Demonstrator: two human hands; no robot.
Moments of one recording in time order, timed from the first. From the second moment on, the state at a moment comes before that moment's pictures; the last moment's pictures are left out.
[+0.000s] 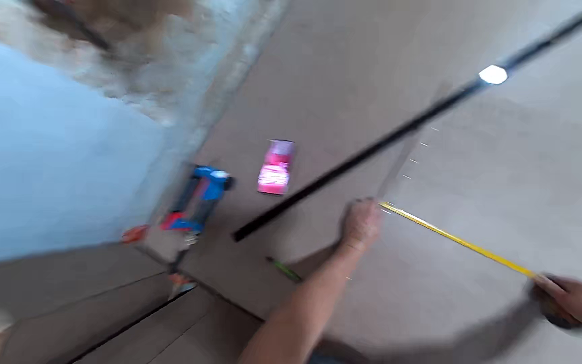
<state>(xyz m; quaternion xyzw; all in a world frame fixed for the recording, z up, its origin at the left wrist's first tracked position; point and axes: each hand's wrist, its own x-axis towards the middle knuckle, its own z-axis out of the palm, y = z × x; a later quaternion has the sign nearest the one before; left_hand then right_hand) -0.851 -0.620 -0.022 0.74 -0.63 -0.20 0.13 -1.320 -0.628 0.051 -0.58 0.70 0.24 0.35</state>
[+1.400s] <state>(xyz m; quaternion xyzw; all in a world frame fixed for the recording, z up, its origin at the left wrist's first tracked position) -0.880 -0.616 -0.014 0.77 -0.61 -0.17 0.12 -1.367 -0.624 0.036 -0.61 0.68 0.22 0.34</state>
